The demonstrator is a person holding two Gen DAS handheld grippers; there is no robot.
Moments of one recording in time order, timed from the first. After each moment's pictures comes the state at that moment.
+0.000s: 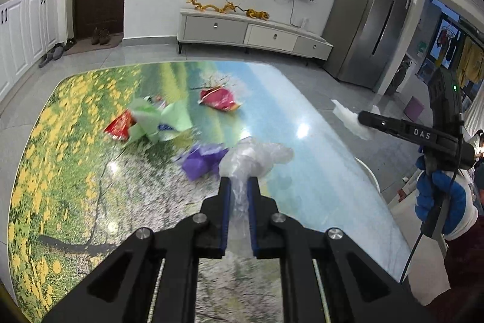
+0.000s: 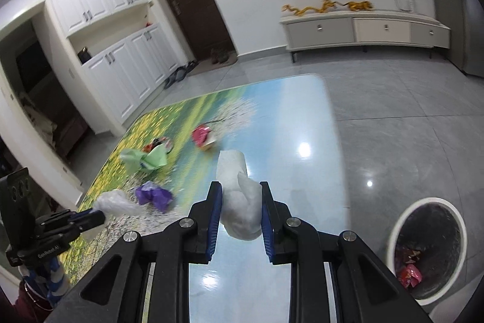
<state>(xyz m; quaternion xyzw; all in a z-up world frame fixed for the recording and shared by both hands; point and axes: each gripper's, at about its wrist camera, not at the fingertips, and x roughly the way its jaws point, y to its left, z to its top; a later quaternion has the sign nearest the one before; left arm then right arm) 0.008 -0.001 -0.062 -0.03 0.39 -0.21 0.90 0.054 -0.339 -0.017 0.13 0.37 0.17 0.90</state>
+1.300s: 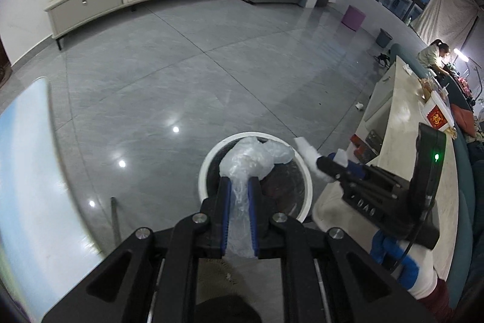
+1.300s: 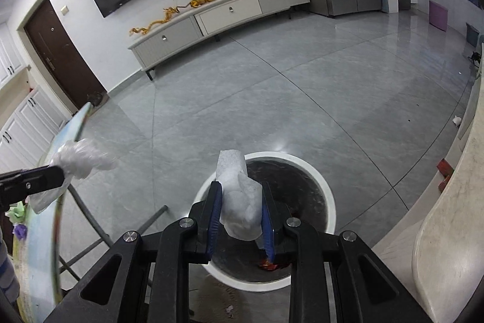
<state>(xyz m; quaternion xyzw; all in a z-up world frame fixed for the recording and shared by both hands) 0.086 -0.411 -0.097 0.11 0.49 -0.39 0.78 -0.002 -0.610 -0.118 0.22 0.40 -0.11 0.88</state>
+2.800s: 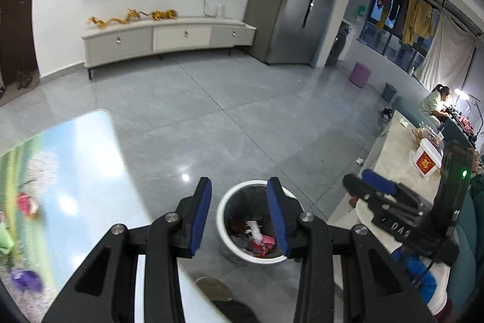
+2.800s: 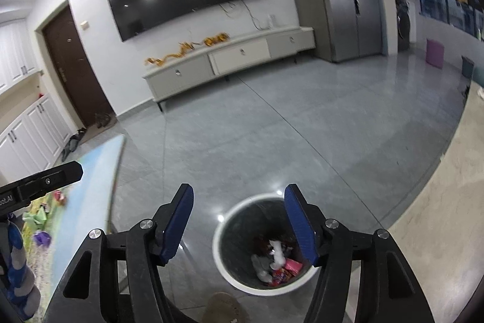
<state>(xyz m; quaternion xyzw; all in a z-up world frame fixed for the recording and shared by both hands) 0.043 -0.308 0.007 0.03 0.37 -0.35 0.86 -0.045 -0.563 -0.003 0.16 0.31 -0.11 0.93</state>
